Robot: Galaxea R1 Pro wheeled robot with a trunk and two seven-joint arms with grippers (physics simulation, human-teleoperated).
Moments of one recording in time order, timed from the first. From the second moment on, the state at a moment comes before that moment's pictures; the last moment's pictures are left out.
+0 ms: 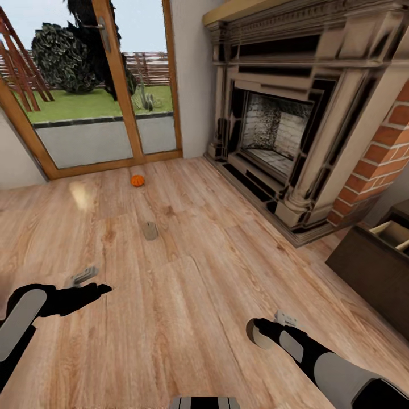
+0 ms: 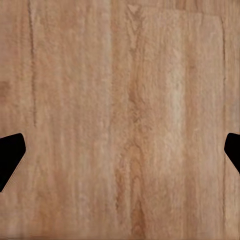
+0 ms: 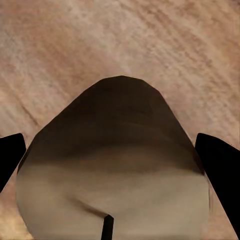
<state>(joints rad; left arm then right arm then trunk) -0.43 0.42 0.00 -1.46 1.21 0.99 0.60 -0.74 -0.08 0.61 -0.21 -1.01 0.11 -0.03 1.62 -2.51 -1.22</state>
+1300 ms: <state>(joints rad) -0.43 0.40 -0.03 -1.50 1.22 0.99 0.60 -0.74 -0.06 0.60 -0.50 -1.01 0.59 -0.50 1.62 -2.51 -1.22</state>
